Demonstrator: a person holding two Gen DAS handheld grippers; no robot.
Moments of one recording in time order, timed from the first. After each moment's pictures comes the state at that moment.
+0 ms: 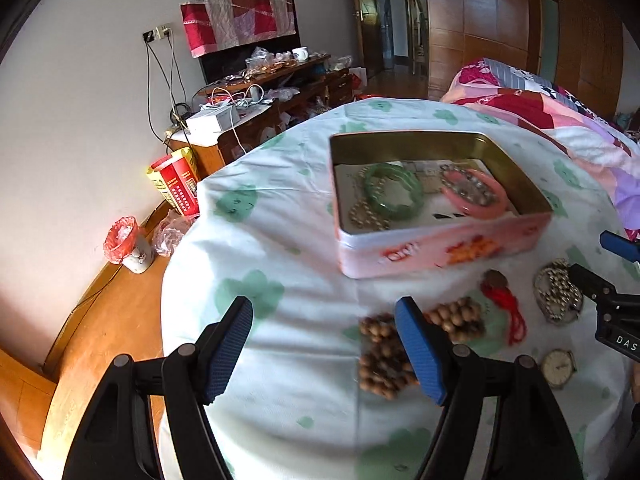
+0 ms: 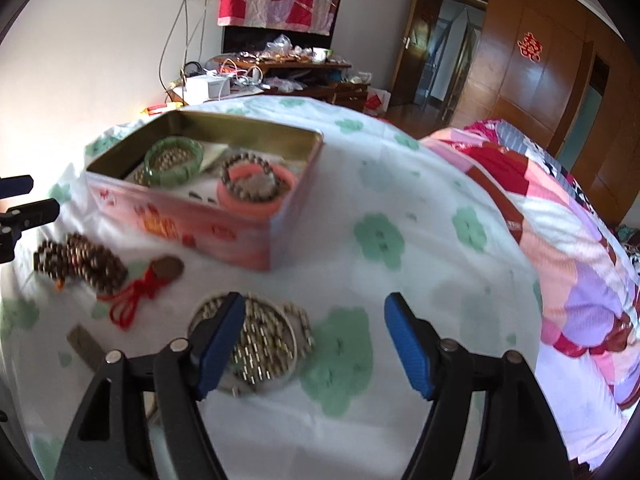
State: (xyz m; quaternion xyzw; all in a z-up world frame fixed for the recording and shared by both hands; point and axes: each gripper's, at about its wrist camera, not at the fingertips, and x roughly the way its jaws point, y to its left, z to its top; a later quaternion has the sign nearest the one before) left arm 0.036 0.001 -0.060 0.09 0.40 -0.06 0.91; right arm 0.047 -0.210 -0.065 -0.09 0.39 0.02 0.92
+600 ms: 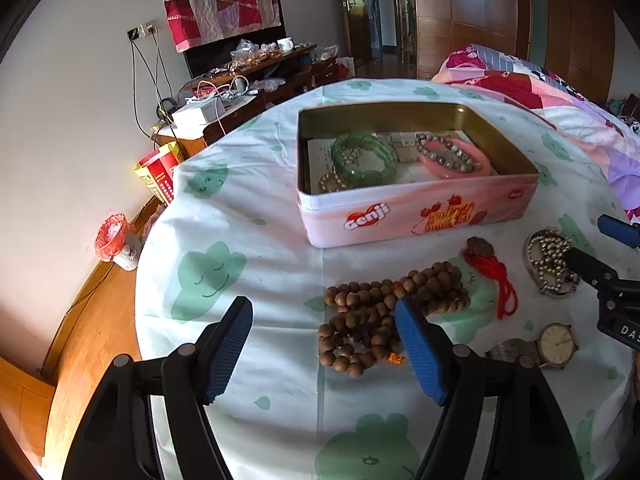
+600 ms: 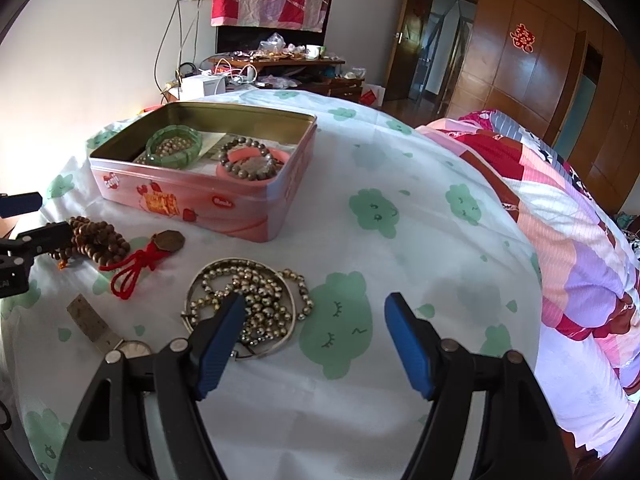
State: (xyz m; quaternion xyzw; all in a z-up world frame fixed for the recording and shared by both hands) left arm 0.032 -0.014 -0.083 0.10 0.42 -0.07 0.90; right arm 0.030 -0.216 -0.075 -0.07 0.39 0.02 0.92
